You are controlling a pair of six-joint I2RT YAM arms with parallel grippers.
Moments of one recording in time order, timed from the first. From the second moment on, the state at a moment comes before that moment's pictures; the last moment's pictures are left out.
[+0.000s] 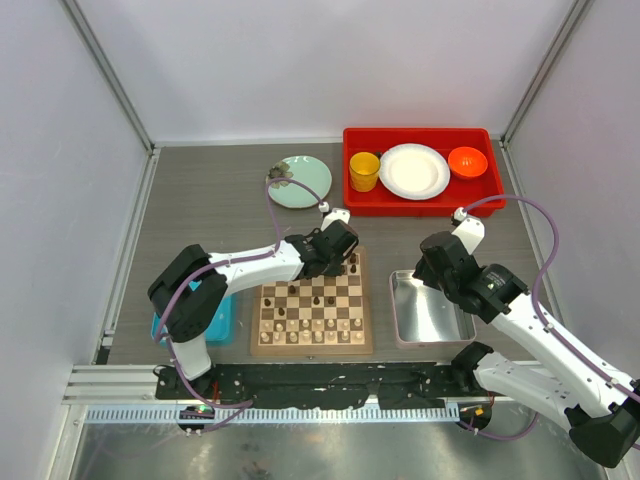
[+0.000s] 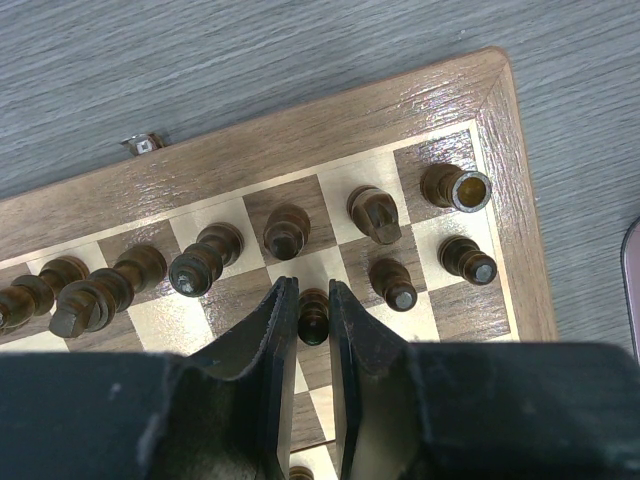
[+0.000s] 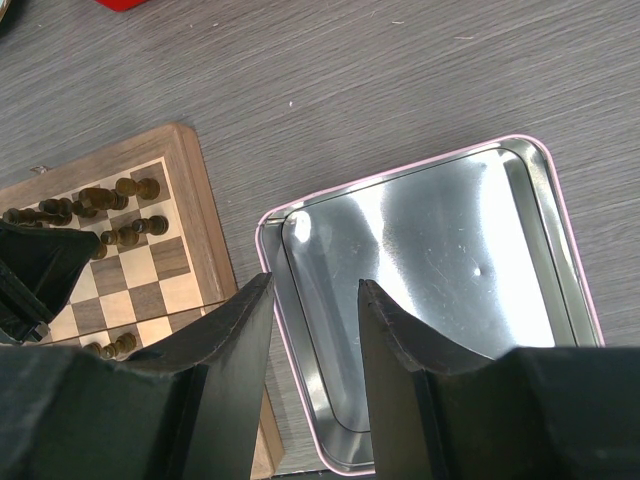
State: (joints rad) left arm -0.93 1.78 1.17 -0.36 -0.36 -0.55; right arm 0.65 0.84 0.84 -0.86 0.50 0.86
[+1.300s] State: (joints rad) left arm -0.93 1.60 1.16 -0.41 -0.35 -0.55; right arm 0.64 0.83 0.83 -0.86 0.50 0.86
